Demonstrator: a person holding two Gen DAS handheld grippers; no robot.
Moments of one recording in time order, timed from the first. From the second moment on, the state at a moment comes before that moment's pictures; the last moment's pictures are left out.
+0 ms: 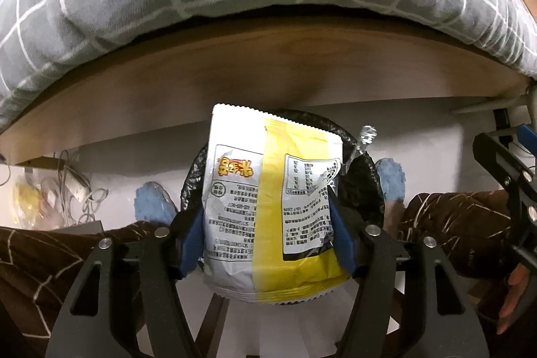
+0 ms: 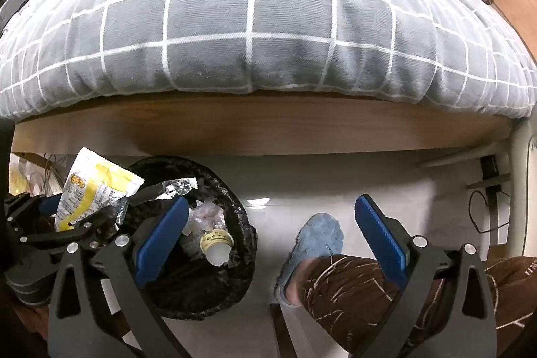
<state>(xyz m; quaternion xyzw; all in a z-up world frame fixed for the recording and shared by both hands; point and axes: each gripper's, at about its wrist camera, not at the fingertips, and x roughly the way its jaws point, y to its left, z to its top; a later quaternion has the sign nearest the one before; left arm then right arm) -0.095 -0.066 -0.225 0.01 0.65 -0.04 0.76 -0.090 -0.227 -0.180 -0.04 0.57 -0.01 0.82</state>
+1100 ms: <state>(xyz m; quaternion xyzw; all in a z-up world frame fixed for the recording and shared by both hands) -0.097 -0.047 -0.116 0.00 0.50 -0.02 0.87 -0.095 -0.219 -0.085 -0.01 0.43 0.02 0.90</state>
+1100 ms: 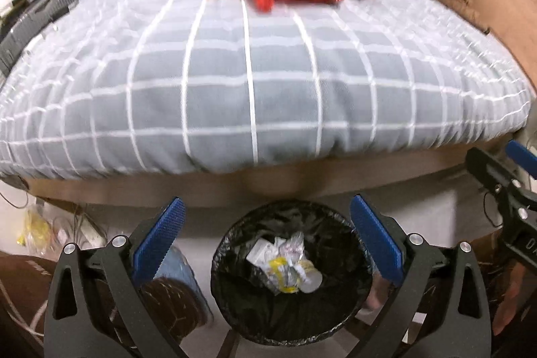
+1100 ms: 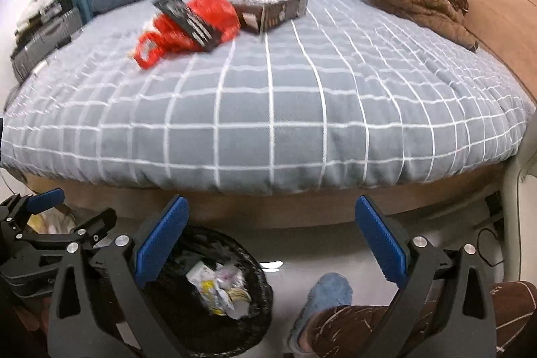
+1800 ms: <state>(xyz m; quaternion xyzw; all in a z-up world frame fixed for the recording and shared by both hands) -0.083 -0.020 -0.006 -0.02 0.42 -0.01 0.91 -0.084 -0.237 0.017 0.00 0.36 0.01 0.93</state>
